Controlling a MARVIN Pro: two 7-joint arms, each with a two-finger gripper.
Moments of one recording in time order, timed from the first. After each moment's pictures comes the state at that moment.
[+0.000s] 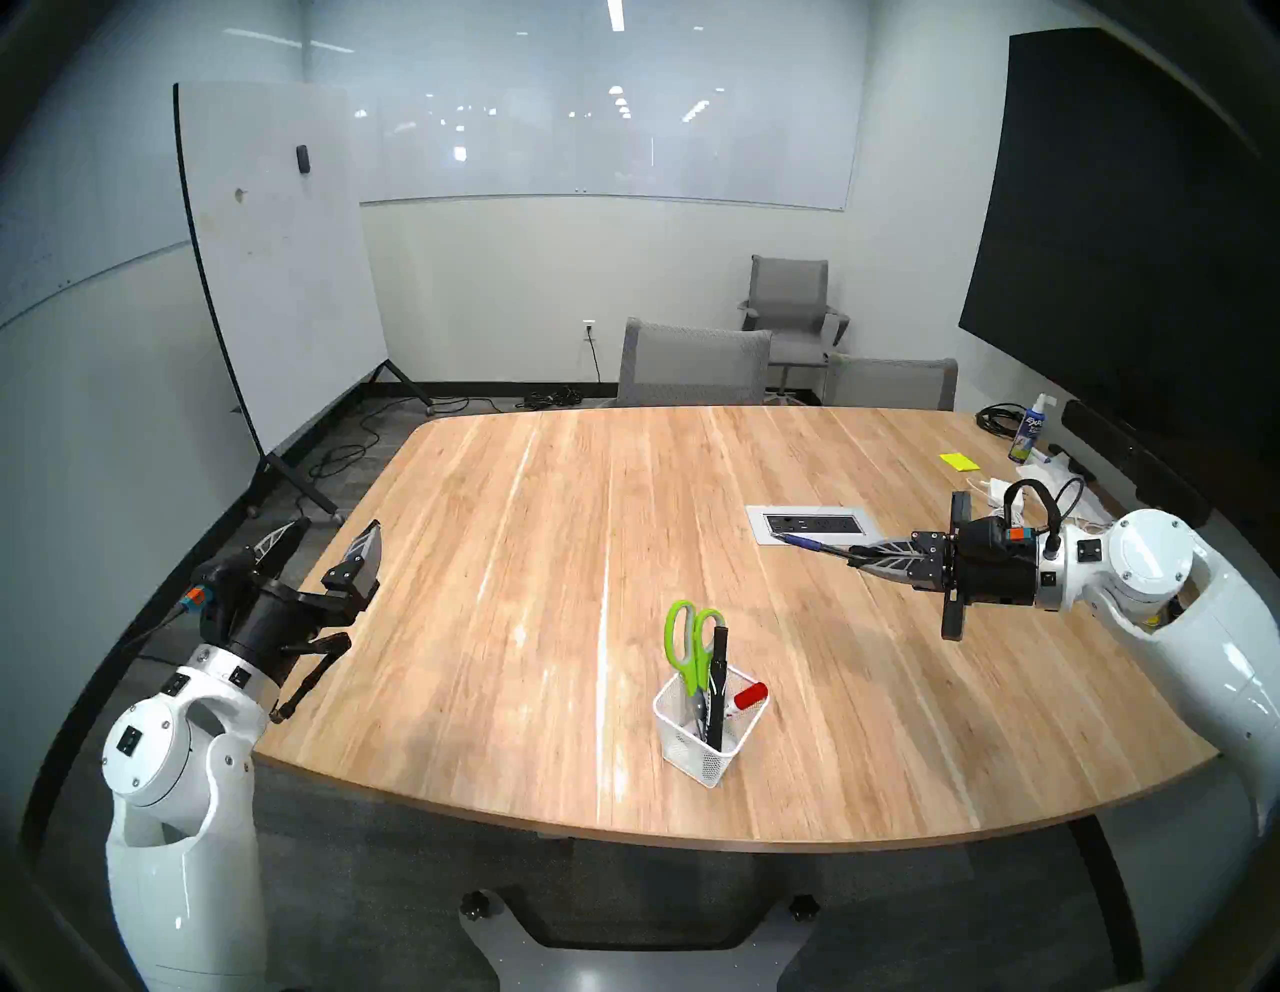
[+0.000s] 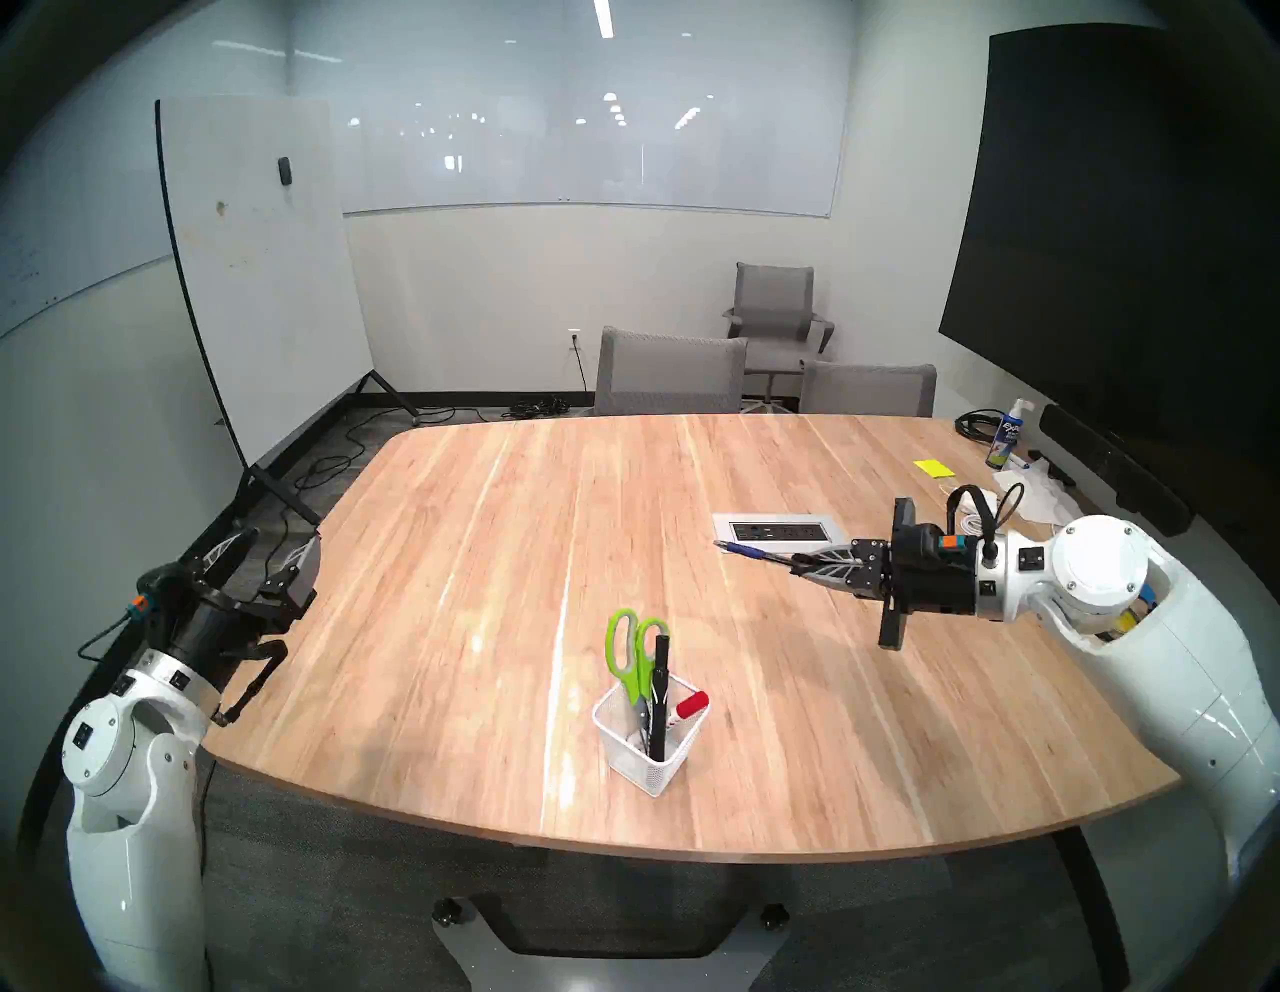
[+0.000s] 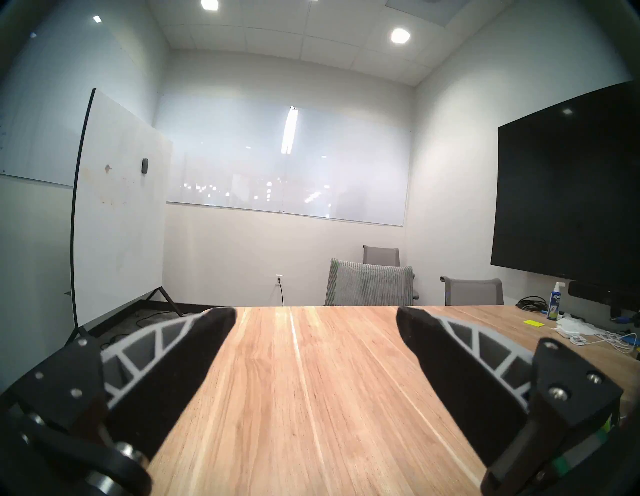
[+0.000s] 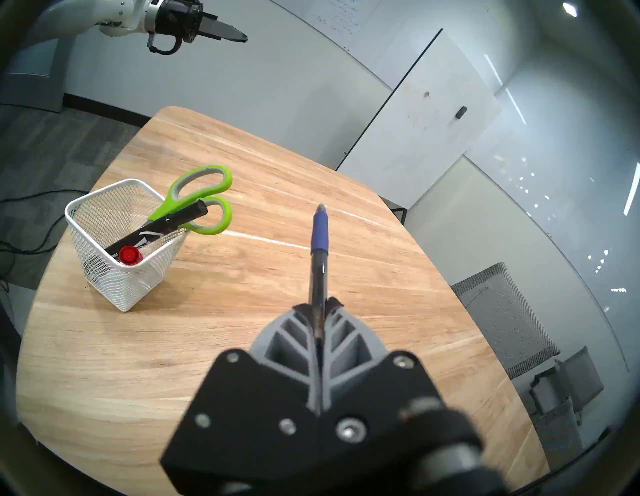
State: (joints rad) left arm 1.95 -1.45 -2.05 -2.12 -0.43 0.14 -0.46; right arm -1.51 -0.42 1.47 -1.76 0.42 -0.17 0.84
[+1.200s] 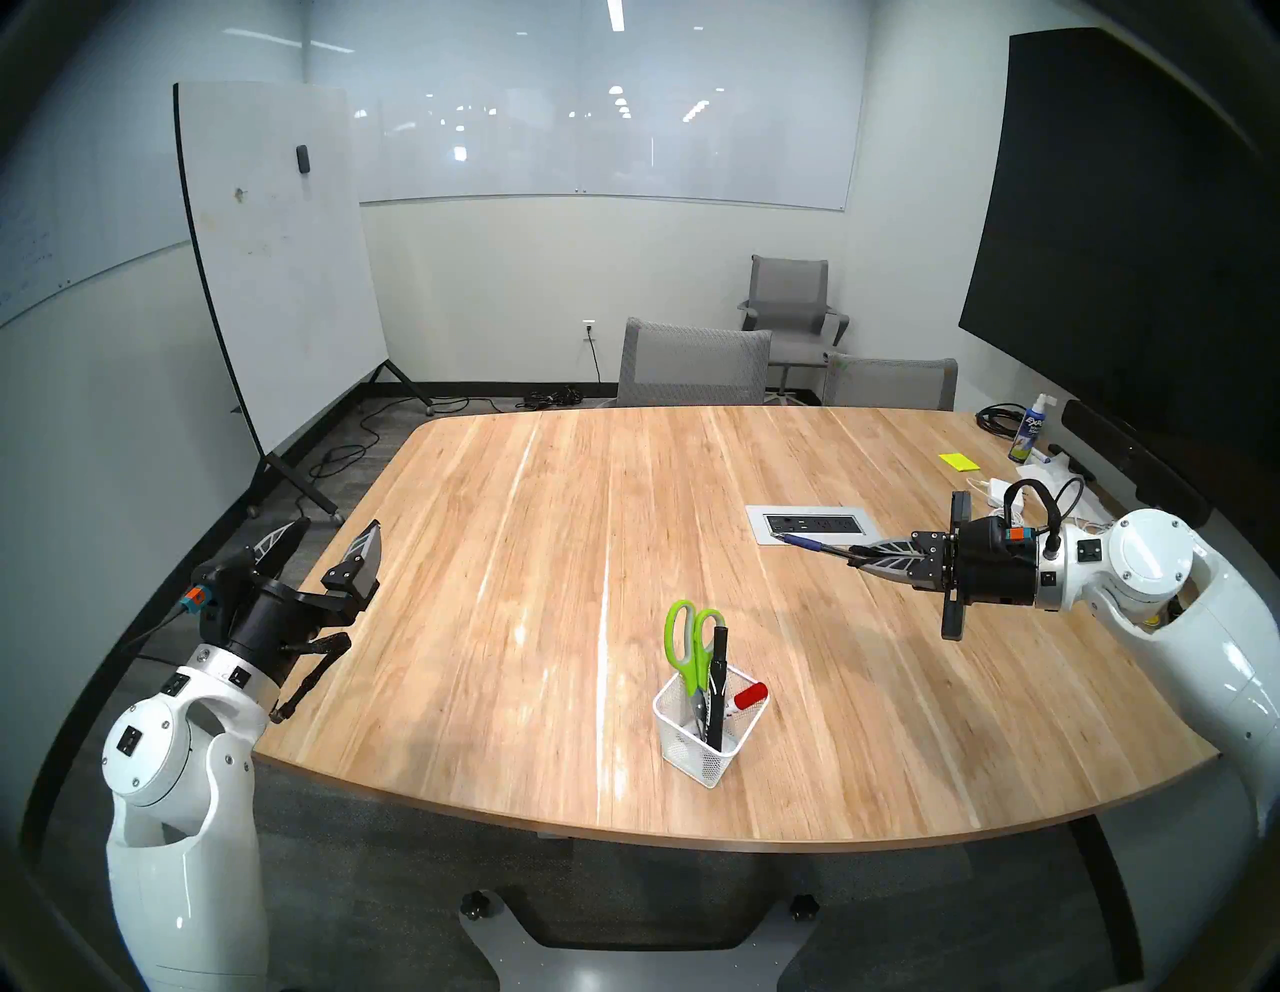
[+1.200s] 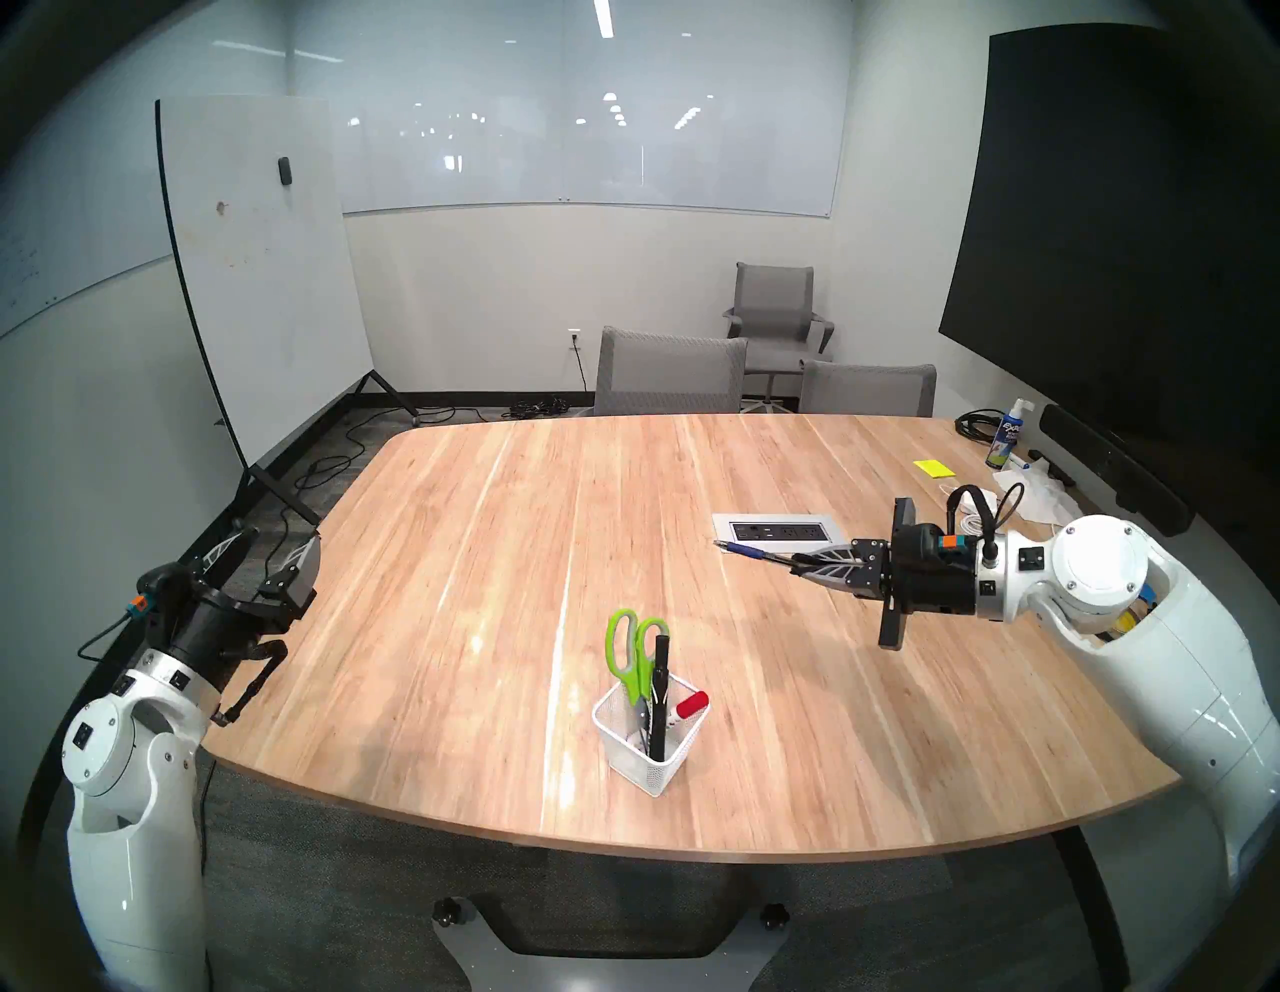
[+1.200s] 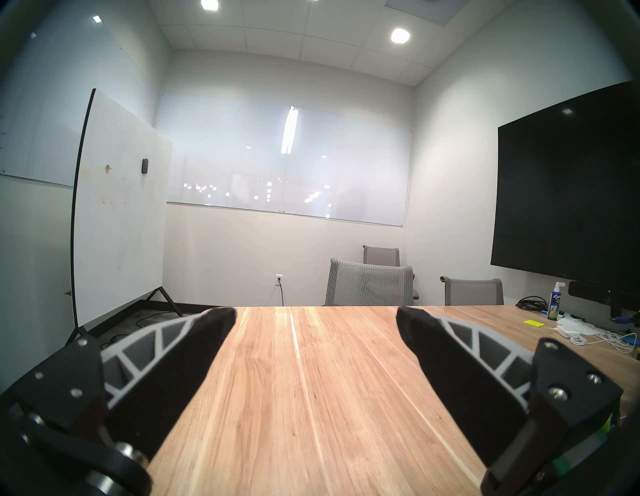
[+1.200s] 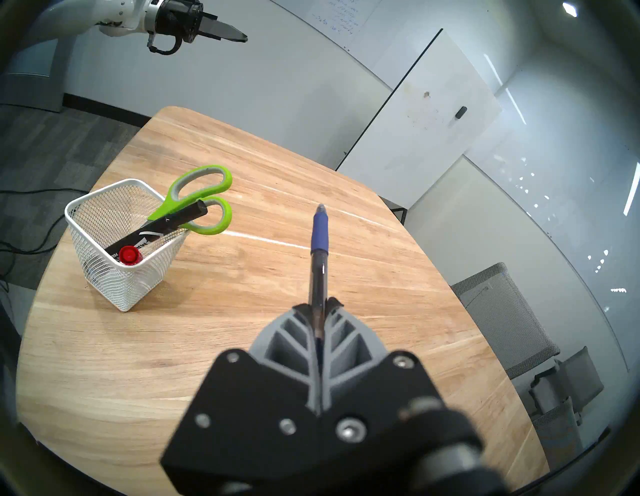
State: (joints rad) left arm 1.95 -1.46 -2.06 -2.12 -0.43 0.14 -0.47; right arm -1.51 -0.42 1.47 -1.76 0.42 -0.17 0.84
